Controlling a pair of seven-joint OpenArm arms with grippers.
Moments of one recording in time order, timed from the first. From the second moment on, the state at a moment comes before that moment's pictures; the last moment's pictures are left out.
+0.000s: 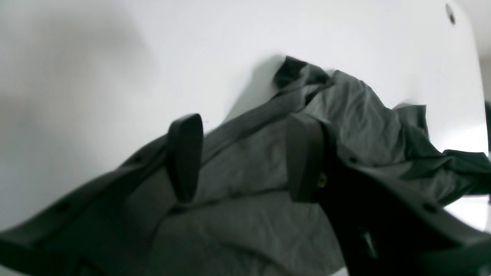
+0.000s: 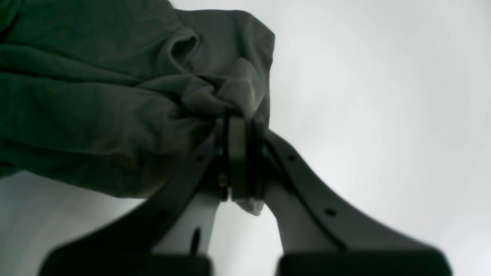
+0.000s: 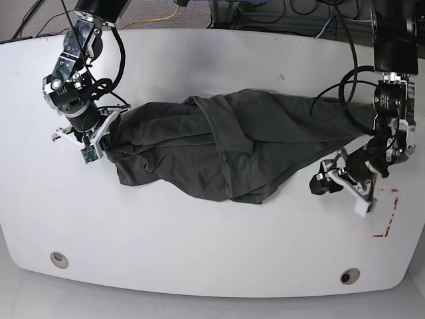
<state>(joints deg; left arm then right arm) -14.0 -29.2 4.2 87.2 -55.6 -0.2 54.8 -5.6 5.1 25.8 109.5 6.8 40.2 -54.6</state>
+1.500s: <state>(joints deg) -34.7 -25.2 35.2 55.5 -21.6 -42.4 53.7 -4.5 5.0 25.9 109.5 6.8 40.2 -54.8</state>
